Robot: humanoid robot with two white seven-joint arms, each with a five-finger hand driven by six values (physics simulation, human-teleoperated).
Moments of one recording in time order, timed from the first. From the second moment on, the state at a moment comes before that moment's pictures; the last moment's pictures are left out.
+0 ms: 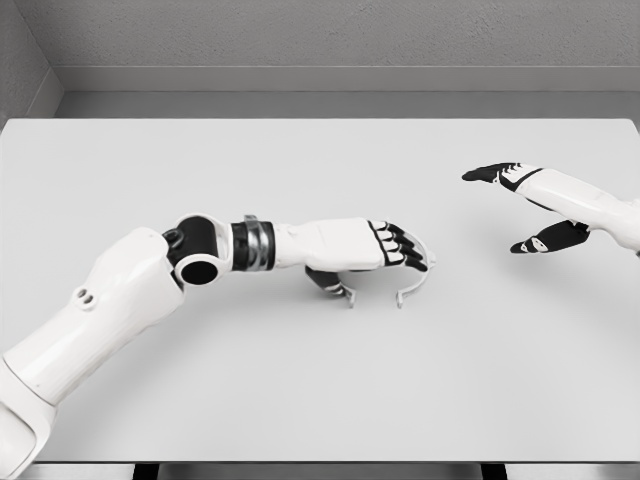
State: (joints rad) left arm -0.71 0.30 -0.89 -1.32 -0.56 -0.61 -0.40; right arm -0.32 -0.74 0.19 -1.42 0.12 -0.61 0.61
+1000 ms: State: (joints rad) left arm -0.77 0.35 -0.78 -1.20 -0.52 -0.61 -0.44; right arm -0.32 -0.74 0.18 -1.42 0.12 -0.61 0.61
